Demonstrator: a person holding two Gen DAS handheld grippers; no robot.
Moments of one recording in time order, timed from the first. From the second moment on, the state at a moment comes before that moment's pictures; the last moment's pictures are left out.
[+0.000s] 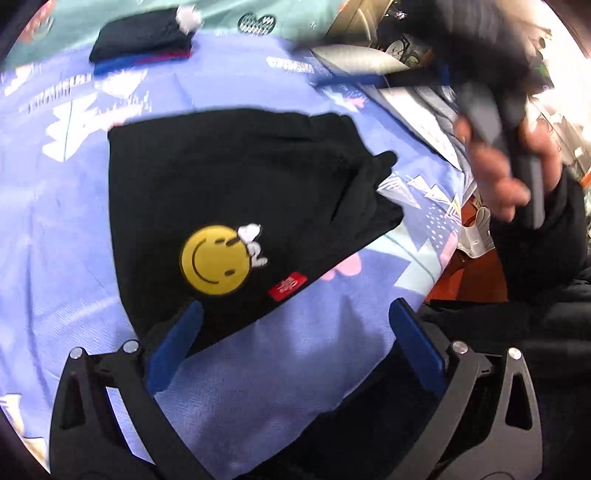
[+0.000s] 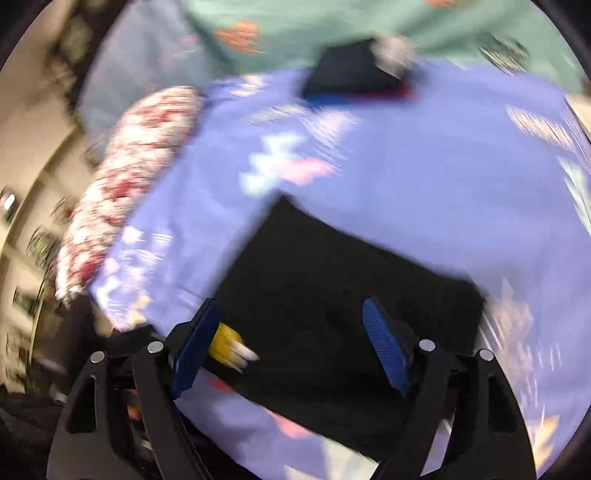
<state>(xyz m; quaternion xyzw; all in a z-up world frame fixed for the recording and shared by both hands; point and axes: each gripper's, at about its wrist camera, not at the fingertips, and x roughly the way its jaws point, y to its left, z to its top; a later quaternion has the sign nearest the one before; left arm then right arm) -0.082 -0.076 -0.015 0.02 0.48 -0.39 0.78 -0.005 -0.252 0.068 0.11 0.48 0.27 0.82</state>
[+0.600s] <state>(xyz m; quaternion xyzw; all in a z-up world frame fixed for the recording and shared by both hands) -0.087 -0.081 -0.021 0.05 0.46 -0.40 0.79 0.035 -0.235 0.033 0.15 0.52 0.25 0.80</state>
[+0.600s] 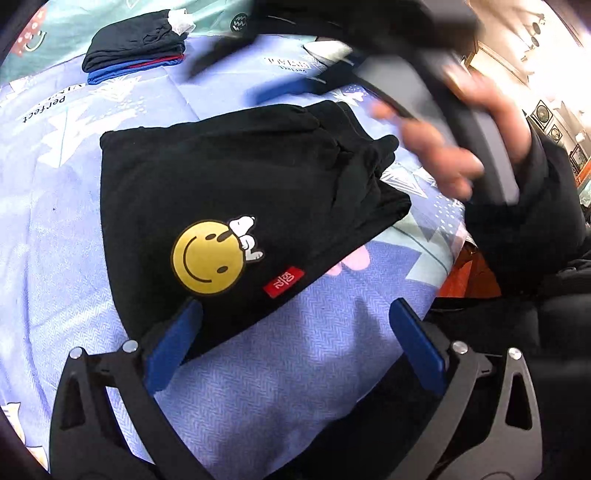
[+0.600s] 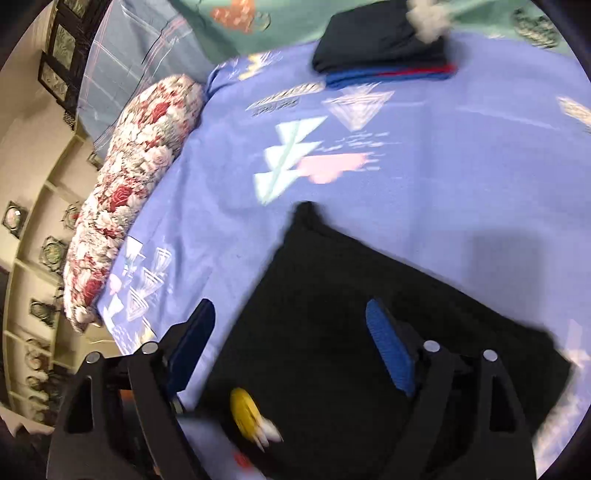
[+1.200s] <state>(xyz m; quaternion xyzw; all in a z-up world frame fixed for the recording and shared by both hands) 0.023 0.019 -0.003 -0.14 0.51 -0.33 0.78 -0.047 -0.391 -0.004 0.25 0.54 0.15 0.79</state>
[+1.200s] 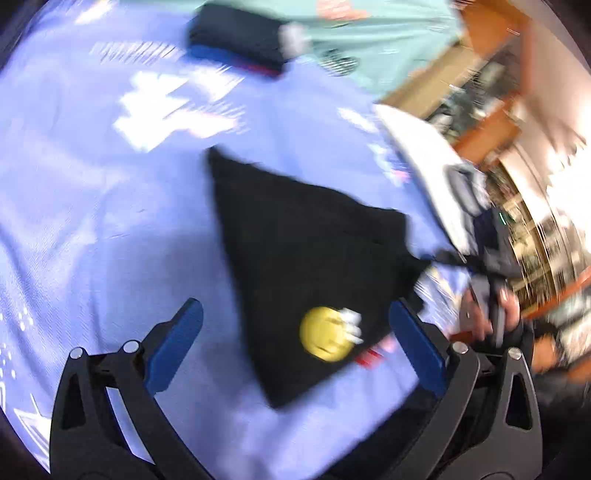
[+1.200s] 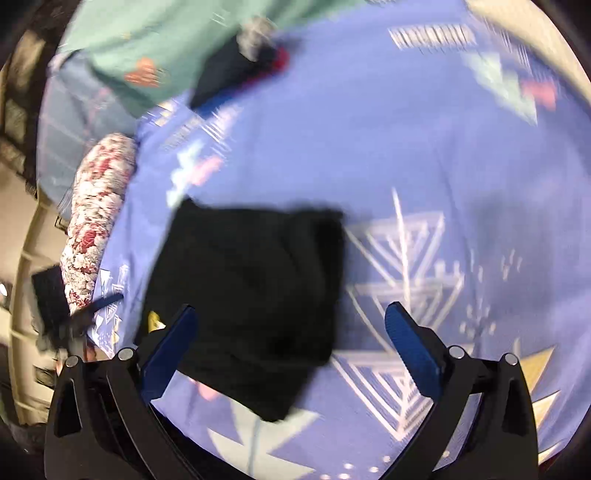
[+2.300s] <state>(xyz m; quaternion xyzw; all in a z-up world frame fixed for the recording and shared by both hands) 0.062 -0.077 -0.043 -0.07 0.56 -0.39 0.73 0.010 -0.335 -0.061 0.29 0.58 0.34 0.68</state>
